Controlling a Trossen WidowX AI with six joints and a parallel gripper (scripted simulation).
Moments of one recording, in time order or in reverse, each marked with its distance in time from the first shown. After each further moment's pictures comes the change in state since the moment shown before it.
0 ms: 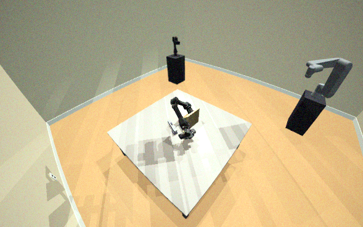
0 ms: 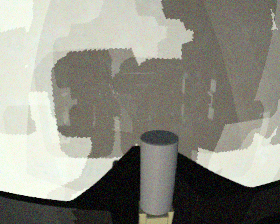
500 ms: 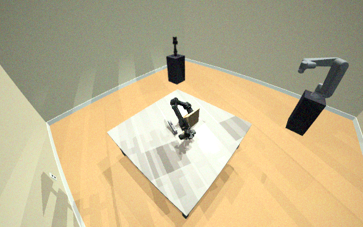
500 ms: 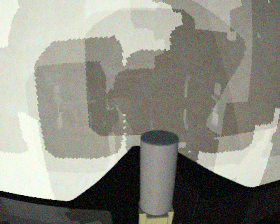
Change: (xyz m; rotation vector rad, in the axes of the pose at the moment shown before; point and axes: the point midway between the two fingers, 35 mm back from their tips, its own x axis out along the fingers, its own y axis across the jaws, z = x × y) arm 0.010 0.000 0.001 -0.004 -0.004 -0.005
